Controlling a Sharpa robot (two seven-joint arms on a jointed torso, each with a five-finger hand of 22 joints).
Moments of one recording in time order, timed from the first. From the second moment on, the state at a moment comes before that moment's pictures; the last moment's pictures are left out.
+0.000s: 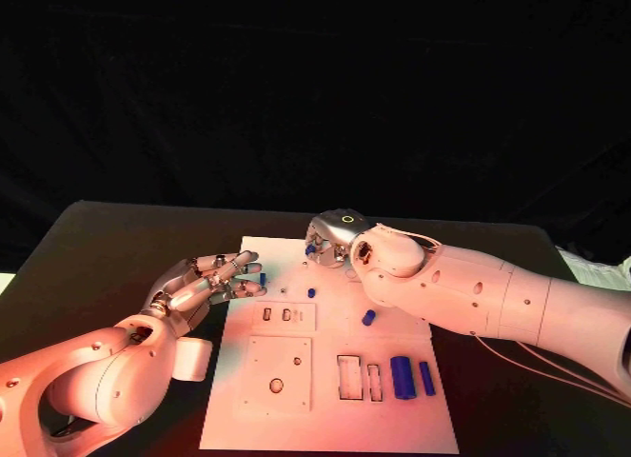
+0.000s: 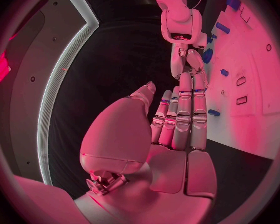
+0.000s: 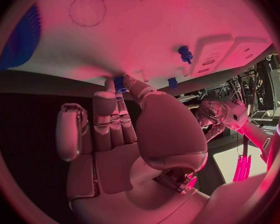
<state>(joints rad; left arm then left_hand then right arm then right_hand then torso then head) 1.14 -0.92 -0.02 1.78 0.03 -0.39 0.39 1.37 -0.03 0.21 0.16 0.13 0.96 0.22 0.07 0.07 1.06 0.16 0.07 0.07 1.24 0.08 0.25 0.32 0.17 1.05 0.19 0.33 0.12 1.17 -0.59 0.08 1.27 -1.83 -0.32 -0.26 1.26 -0.08 0.42 -0.02 0.12 1.13 0.12 0.07 0.11 1.22 0.07 0.06 0.06 1.45 -0.02 1.00 0.69 0.07 1.39 0.09 1.44 1.23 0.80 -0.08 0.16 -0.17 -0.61</state>
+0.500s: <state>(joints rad) 1.14 -0.92 -0.02 1.78 0.04 -0.39 0.39 1.37 -0.03 0.21 0.16 0.13 0.96 0.22 0.07 0.07 1.06 0.16 0.07 0.07 1.24 0.08 0.25 0.32 0.17 1.05 0.19 0.33 0.12 1.17 -0.62 0.08 1.30 -1.82 -0.33 -0.27 1.28 -0.13 0.36 0.03 0.10 0.97 0.14 0.06 0.07 1.02 0.11 0.06 0.06 1.44 0.01 0.95 0.60 0.07 1.36 0.11 1.41 1.18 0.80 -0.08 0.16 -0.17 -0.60</state>
